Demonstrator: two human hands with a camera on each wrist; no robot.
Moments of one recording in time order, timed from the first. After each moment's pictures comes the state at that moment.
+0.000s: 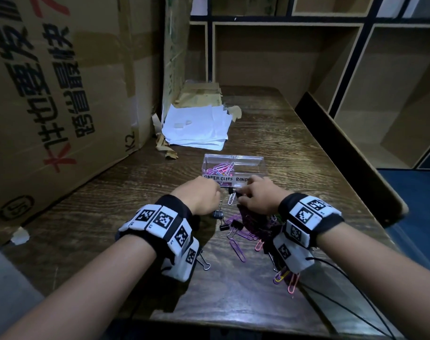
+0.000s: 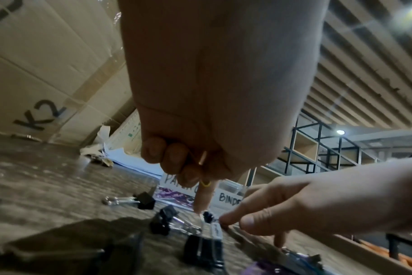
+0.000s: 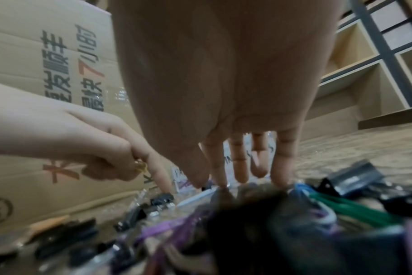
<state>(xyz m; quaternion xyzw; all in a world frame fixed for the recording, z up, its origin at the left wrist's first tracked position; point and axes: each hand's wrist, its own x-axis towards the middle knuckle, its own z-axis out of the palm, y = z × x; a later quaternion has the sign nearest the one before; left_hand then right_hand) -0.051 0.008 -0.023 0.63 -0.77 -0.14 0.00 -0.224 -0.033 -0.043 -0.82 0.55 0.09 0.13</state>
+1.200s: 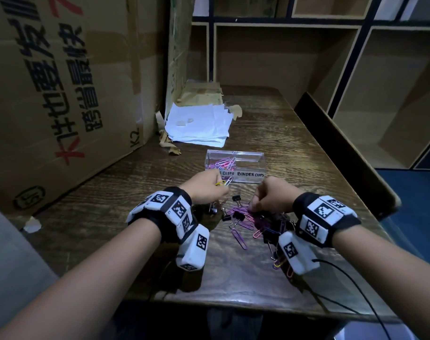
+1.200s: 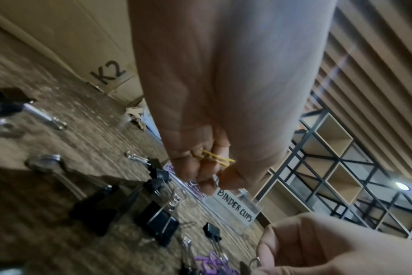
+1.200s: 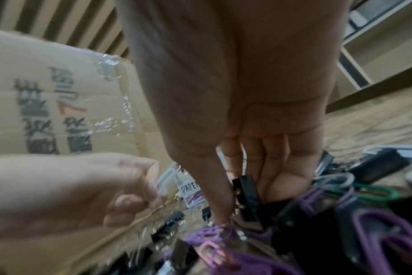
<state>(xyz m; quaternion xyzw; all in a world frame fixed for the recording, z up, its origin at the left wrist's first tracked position) -0.050 0.020 -0.022 0.62 -0.71 -0.28 0.15 -0.246 -0.007 -0.040 -0.75 0.61 -0.05 0.26</state>
